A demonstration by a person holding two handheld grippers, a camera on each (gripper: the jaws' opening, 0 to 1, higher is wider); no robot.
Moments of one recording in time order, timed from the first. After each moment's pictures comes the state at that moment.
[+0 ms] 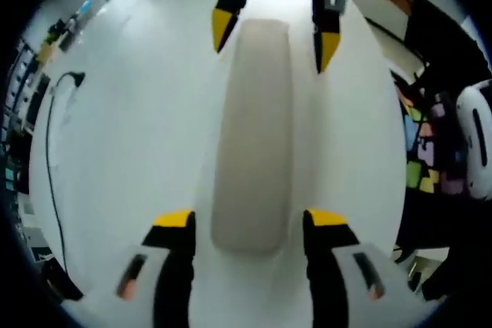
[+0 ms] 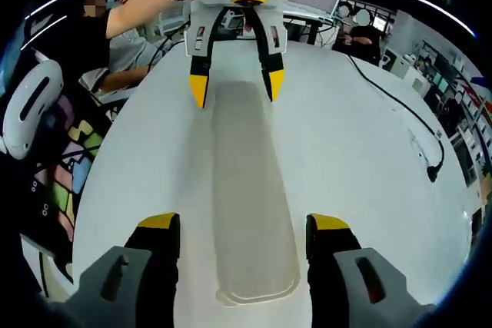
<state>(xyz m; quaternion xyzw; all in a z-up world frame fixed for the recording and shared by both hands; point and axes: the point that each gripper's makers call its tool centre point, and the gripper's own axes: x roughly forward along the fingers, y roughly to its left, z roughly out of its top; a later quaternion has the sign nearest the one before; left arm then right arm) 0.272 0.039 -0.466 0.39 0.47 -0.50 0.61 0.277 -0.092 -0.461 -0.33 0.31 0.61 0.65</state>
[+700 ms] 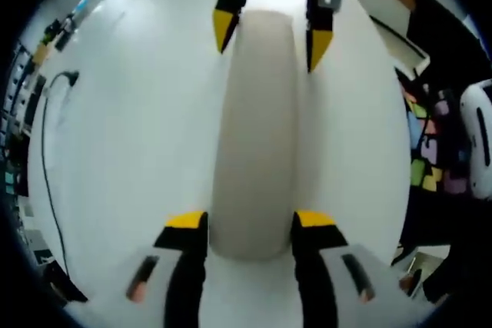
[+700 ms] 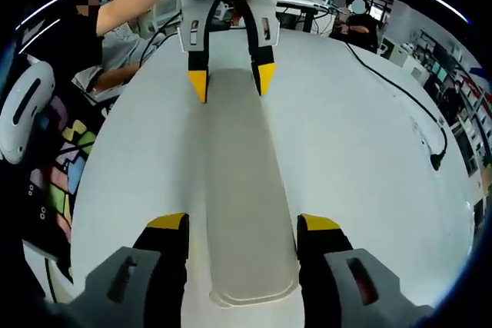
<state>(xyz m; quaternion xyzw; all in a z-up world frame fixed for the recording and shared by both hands) 0.273 0.037 -0.473 0.40 0.48 -0.50 0.60 0.277 -0.097 -0.472 -0.33 0.34 0.60 0.65</state>
